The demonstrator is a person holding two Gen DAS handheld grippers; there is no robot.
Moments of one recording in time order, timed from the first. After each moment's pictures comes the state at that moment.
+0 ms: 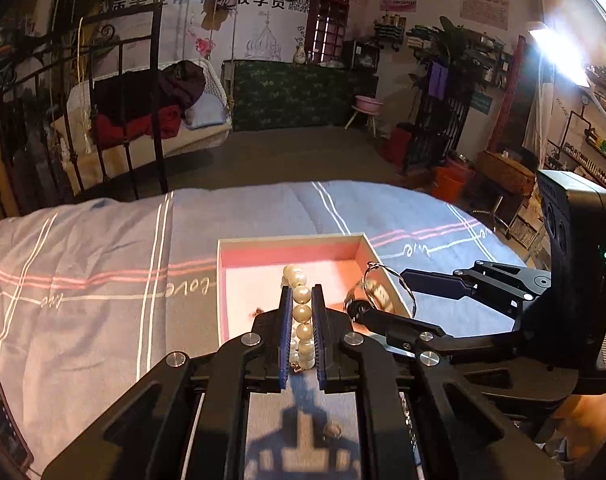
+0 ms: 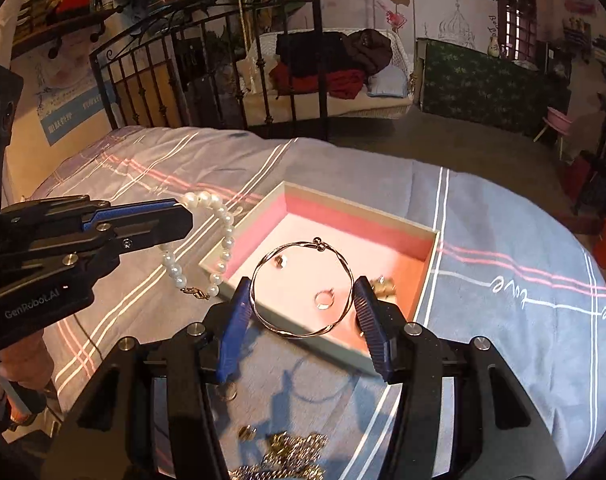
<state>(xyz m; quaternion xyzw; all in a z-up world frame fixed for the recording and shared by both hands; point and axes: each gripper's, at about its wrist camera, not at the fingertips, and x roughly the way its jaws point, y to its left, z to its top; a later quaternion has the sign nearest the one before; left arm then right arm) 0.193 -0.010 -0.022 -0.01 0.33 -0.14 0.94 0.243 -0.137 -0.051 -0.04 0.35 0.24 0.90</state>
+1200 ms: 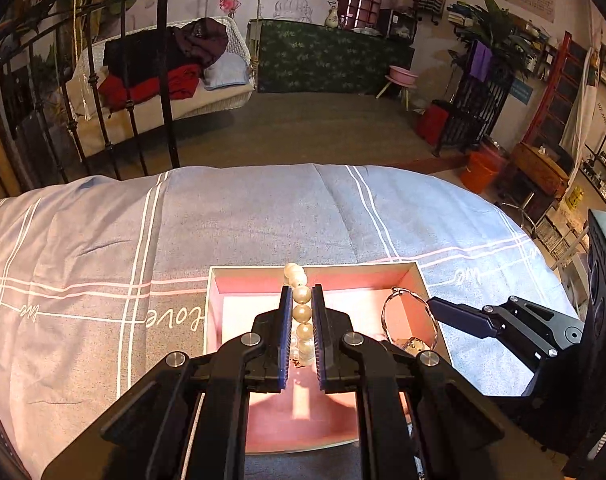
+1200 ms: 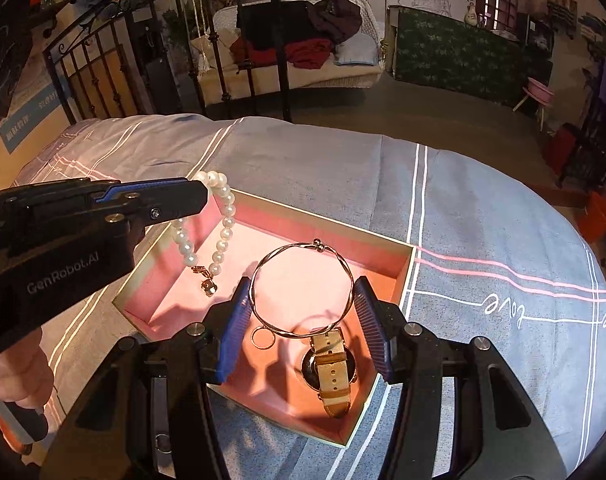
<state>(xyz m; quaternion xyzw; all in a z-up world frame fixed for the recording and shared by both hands) 0.305 -0.024 -0.052 -0.03 0.41 -0.09 0.91 0.326 -0.133 -0.085 -0.05 0.42 0.19 0.89</state>
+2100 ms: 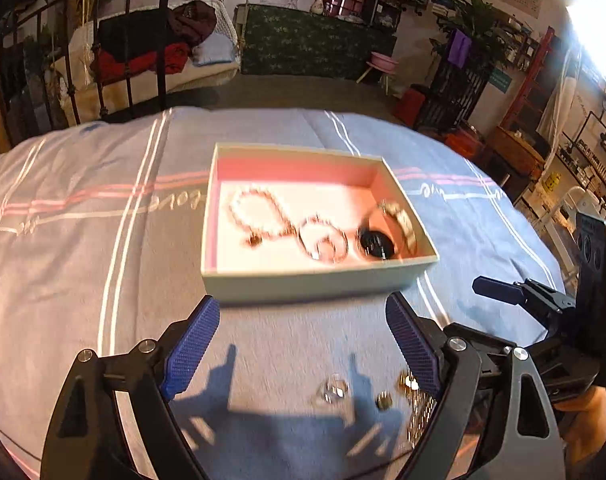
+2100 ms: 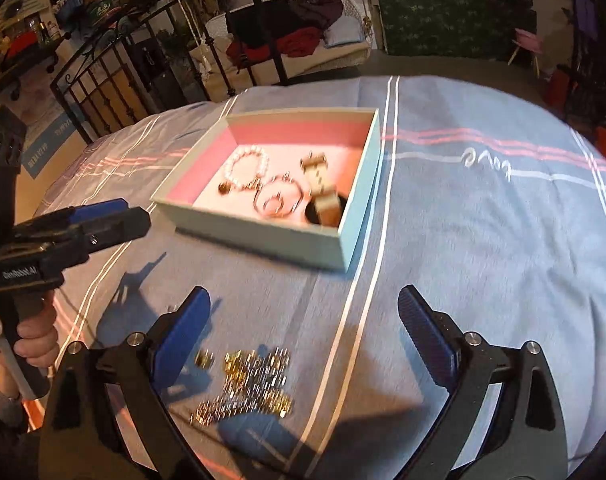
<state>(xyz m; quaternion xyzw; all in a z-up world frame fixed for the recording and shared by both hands) 0.186 -0.005 -0.095 -0.04 0.44 -0.13 0.89 0.208 -0.202 -0.124 0.05 0.45 0.21 0.87</state>
